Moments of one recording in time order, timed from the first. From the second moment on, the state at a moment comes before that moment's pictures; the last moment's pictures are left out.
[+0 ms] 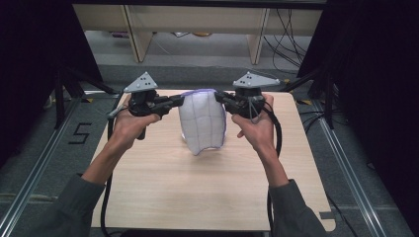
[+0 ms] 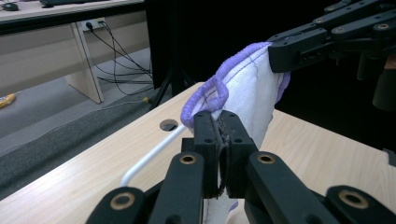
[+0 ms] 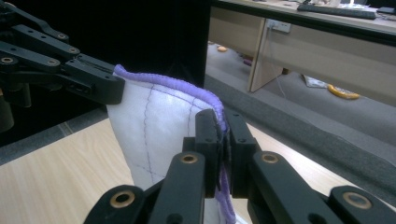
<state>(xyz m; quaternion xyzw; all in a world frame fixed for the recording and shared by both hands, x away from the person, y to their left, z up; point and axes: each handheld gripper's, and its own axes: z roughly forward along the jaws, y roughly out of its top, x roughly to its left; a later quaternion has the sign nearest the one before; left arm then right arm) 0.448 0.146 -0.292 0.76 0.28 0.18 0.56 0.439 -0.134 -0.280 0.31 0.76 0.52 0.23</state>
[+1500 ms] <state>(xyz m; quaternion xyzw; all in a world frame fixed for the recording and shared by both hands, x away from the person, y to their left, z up) 0.532 0.134 -0.252 0.72 0.34 0.22 0.56 0.524 -0.126 -0.239 0.36 0.73 0.53 0.24</state>
